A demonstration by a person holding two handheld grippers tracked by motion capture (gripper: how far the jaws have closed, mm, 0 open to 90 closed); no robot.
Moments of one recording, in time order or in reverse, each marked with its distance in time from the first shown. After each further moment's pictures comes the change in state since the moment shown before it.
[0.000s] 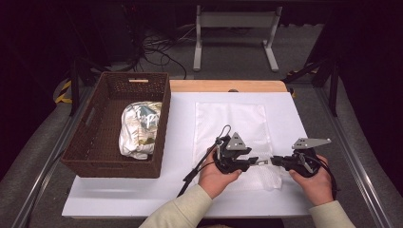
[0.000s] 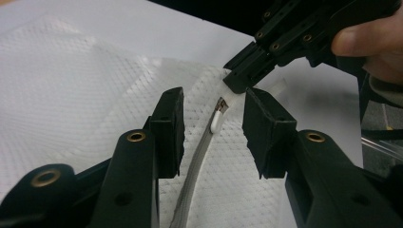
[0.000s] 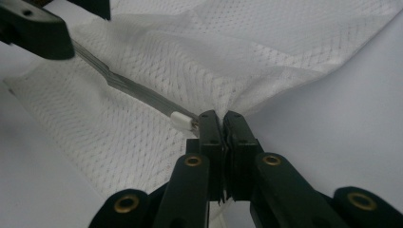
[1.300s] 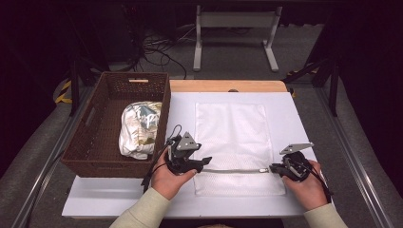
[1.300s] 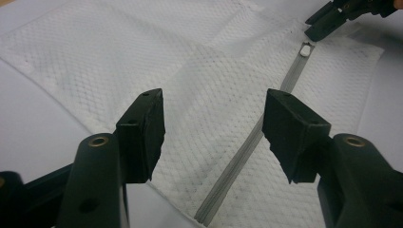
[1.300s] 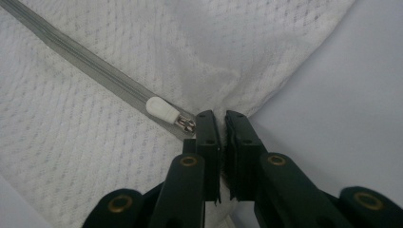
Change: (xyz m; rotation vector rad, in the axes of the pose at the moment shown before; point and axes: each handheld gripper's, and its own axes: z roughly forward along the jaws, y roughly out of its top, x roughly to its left) left arm 0.045 -0.050 -0.110 0.083 0.179 -0.024; right arm 0.014 -0.008 0.023 0.213 -0.161 0.014
